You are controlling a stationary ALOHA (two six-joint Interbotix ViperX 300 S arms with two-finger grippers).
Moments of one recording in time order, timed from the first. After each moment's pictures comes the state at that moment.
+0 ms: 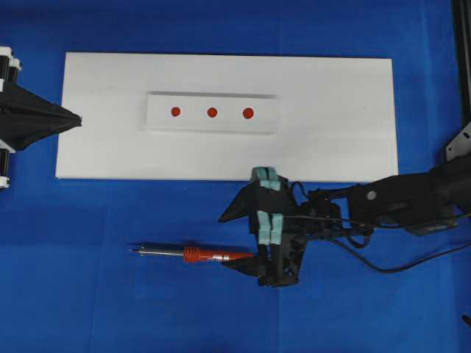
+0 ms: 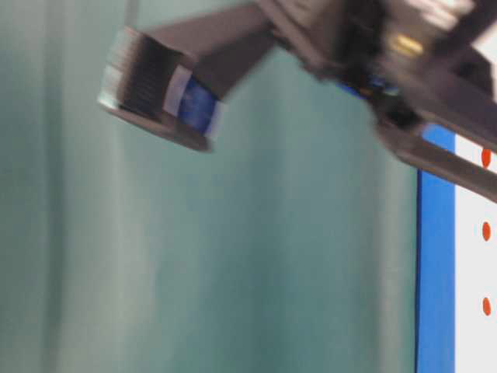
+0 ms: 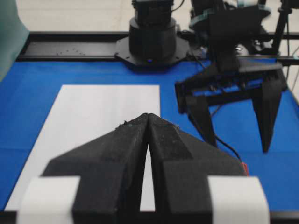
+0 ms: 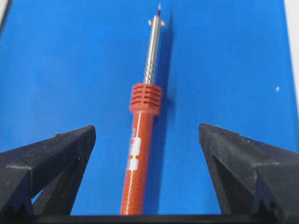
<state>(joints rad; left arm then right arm) 0.00 -0.98 1.20 0.00 -0.28 0.01 0.27 0.14 0.60 0.37 -0.22 0.09</state>
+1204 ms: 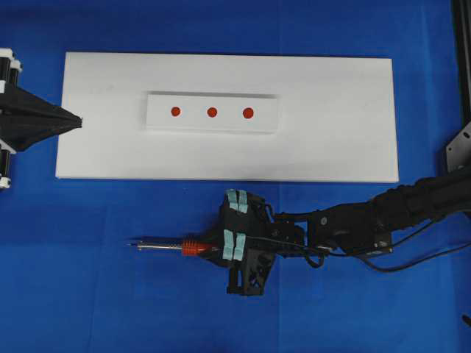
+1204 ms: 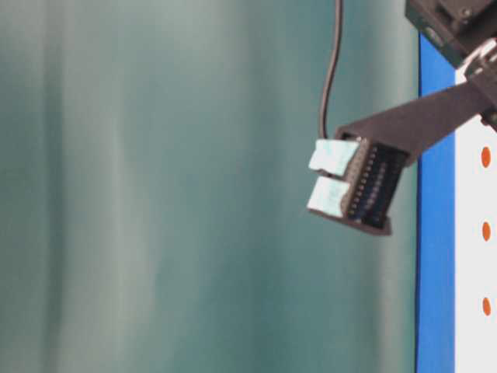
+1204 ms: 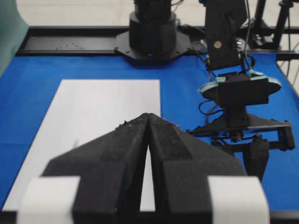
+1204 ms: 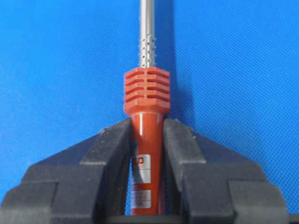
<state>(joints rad) 0.00 -0.98 1.21 0.00 -0.28 0.02 0.31 0.41 0.47 0.47 -0.29 0.08</state>
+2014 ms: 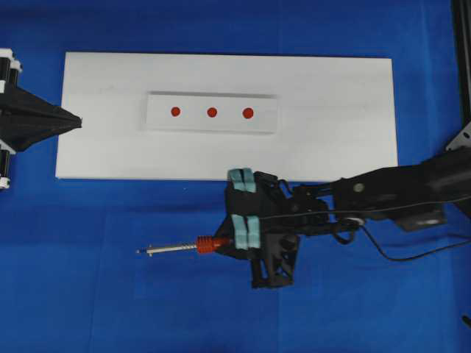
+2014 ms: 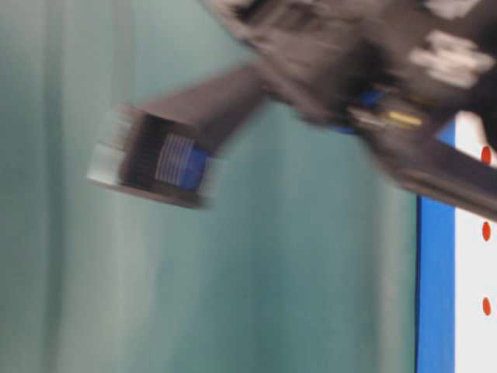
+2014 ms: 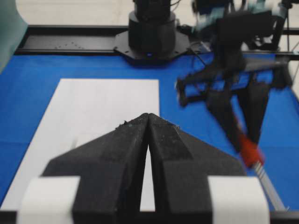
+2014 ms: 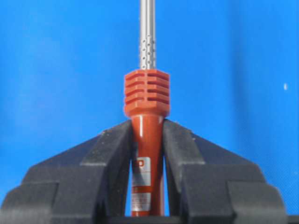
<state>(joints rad) 0.00 -0.98 1.21 0.00 -0.27 0.01 0.25 0.10 0.49 0.42 0.05 -0.04</state>
